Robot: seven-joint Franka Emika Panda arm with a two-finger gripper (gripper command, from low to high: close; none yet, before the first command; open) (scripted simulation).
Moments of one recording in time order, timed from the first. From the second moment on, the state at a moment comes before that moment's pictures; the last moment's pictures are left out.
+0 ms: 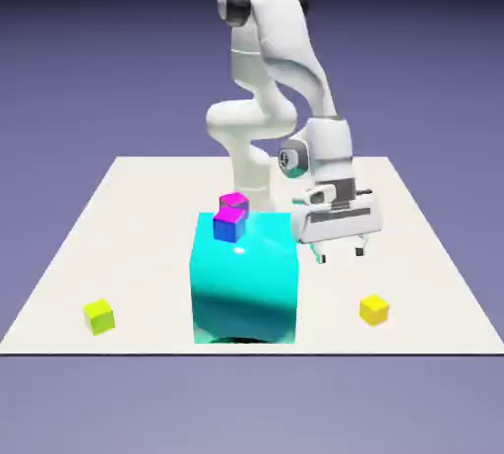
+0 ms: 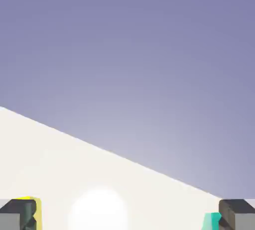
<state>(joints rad) 0.23 0.13 0.15 -2.57 -0.37 3.05 1.07</state>
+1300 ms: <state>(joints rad) -0.25 0.19 0.14 -2.34 0.12 2.87 0.72</state>
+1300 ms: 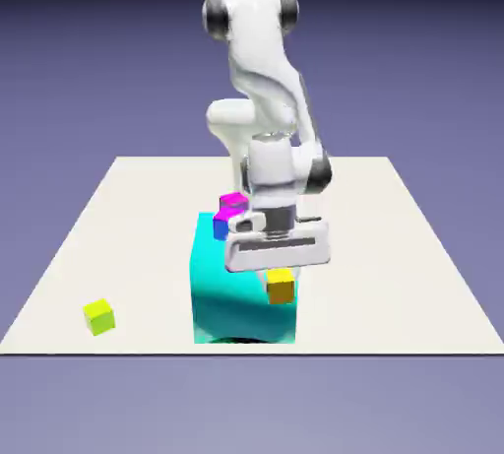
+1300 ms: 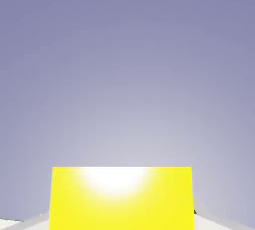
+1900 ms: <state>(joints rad) -0.38 0.47 -0.22 -2.27 0.22 2.97 0.83</state>
